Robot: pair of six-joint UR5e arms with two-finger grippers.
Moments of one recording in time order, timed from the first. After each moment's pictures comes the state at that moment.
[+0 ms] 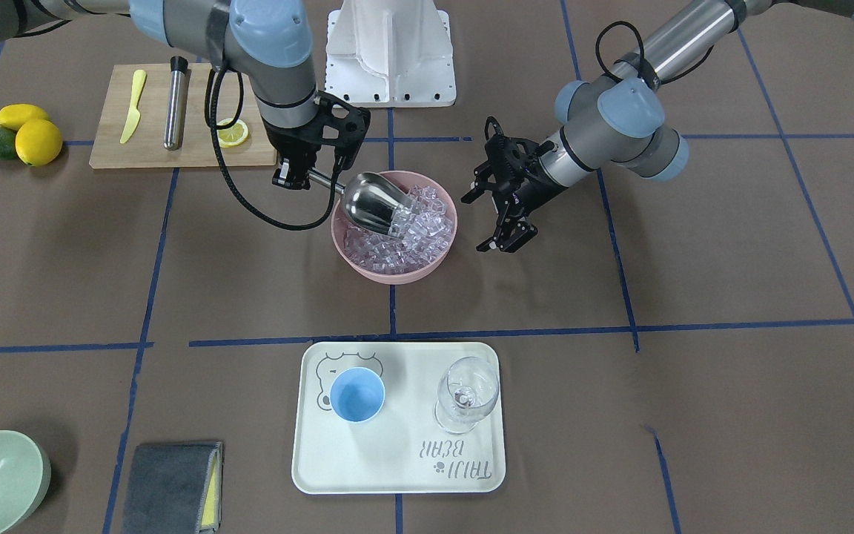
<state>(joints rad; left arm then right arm) -0.60 -1.99 -1.50 -2.65 -2.05 -0.08 0.53 -1.00 1.88 -1.74 1.99 -0.01</state>
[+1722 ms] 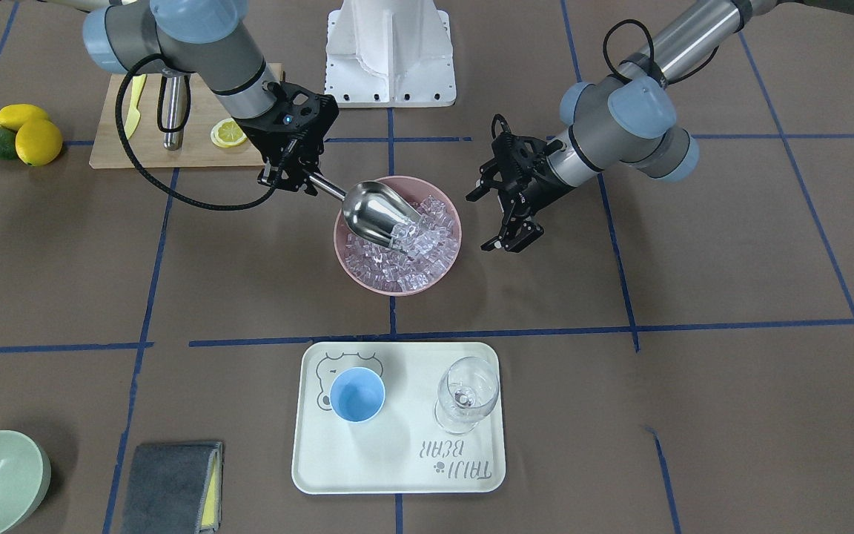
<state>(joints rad) -0.62 -1.99 -1.51 -2.64 -2.09 -0.08 0.51 -1.17 1.92 -1.28 1.88 0.25</state>
